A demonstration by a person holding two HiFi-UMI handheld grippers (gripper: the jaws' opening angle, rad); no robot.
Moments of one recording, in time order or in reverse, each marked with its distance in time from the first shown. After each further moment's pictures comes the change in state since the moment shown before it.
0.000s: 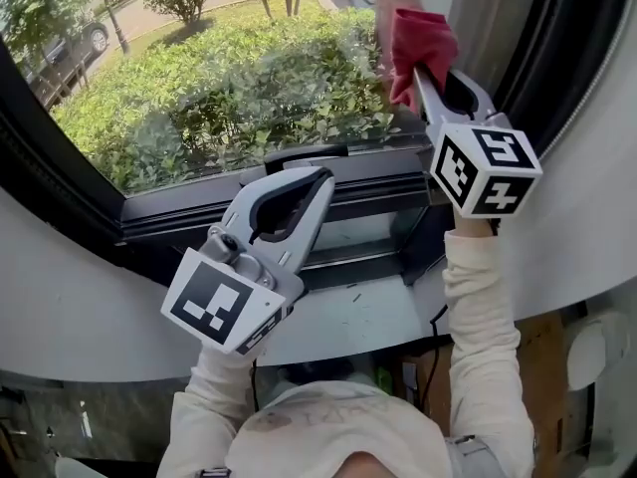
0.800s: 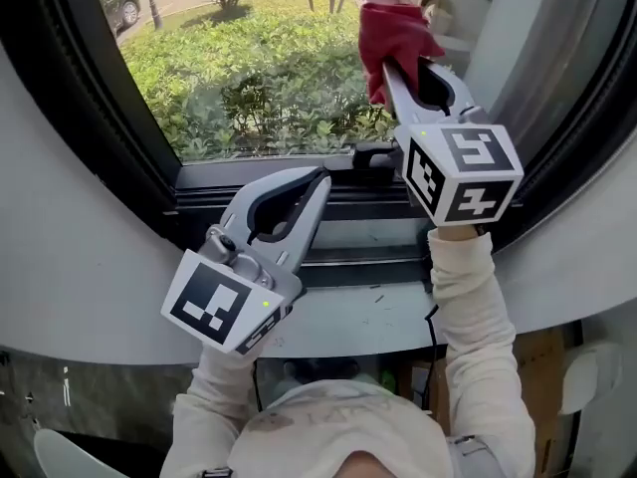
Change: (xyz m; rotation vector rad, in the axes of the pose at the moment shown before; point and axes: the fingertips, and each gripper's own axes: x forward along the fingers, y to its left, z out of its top) left arm -0.117 0.071 -0.004 -0.015 -0.023 0.148; right arm 0.048 0.188 0.032 -0.090 -0.030 0.176
